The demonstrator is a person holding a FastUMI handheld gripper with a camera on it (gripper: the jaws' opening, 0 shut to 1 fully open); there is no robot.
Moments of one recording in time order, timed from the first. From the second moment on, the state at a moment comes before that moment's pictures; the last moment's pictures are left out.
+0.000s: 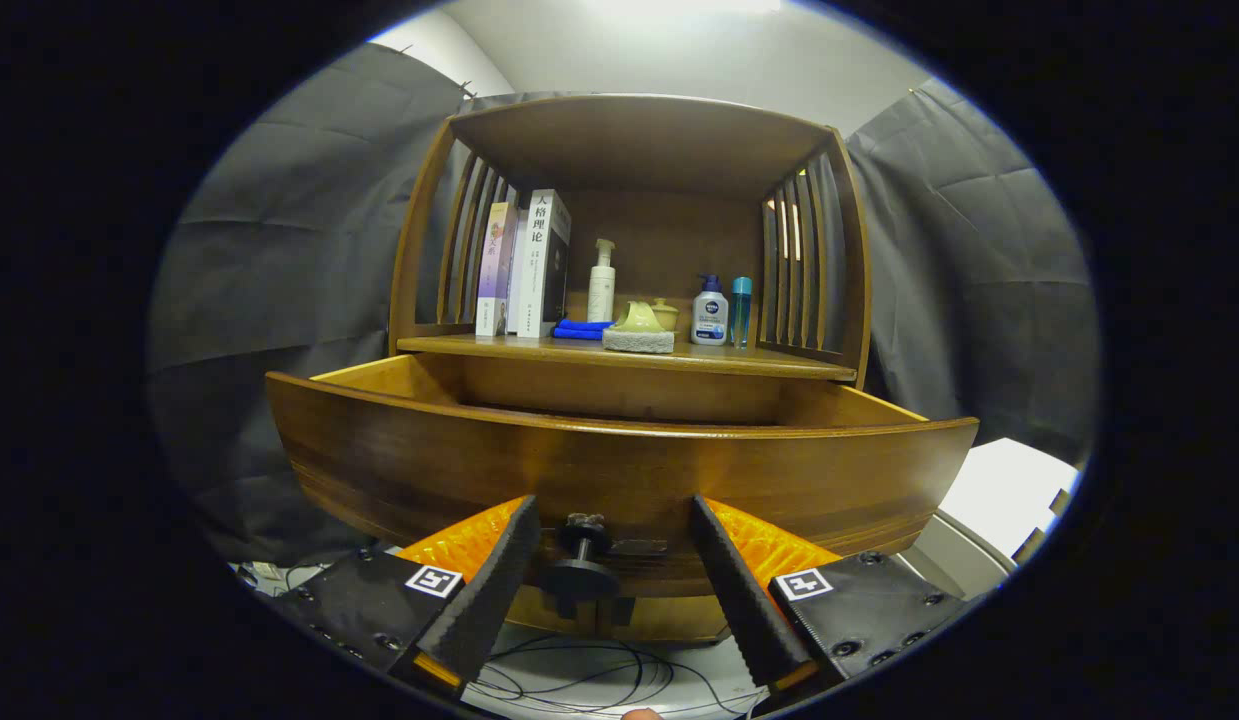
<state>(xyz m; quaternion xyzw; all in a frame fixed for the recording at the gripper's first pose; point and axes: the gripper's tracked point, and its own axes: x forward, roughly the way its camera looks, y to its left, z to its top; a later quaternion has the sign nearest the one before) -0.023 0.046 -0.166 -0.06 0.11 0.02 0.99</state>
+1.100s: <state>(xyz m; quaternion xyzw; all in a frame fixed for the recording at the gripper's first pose) 0.088 0.051 -0.164 -0.03 0.13 0.01 0.99</state>
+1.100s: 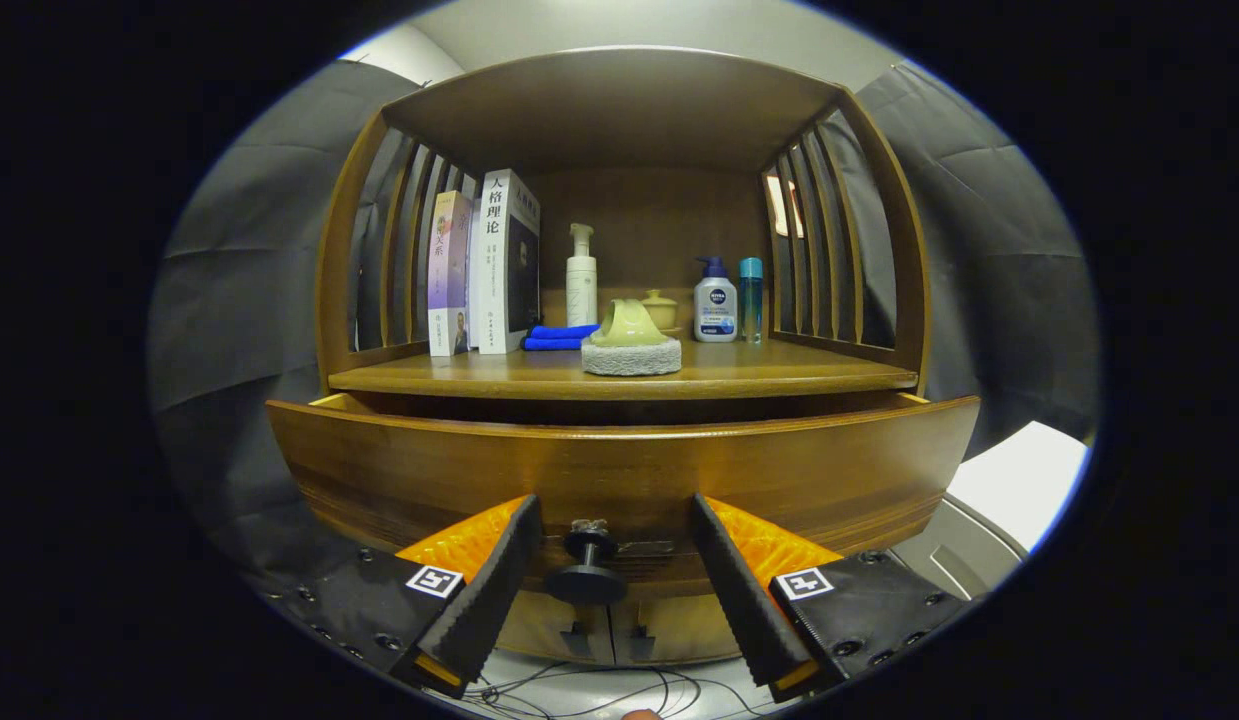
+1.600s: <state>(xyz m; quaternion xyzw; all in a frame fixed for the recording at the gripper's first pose) 0.122 0.051 -0.164 -0.01 0.13 0.00 0.99</state>
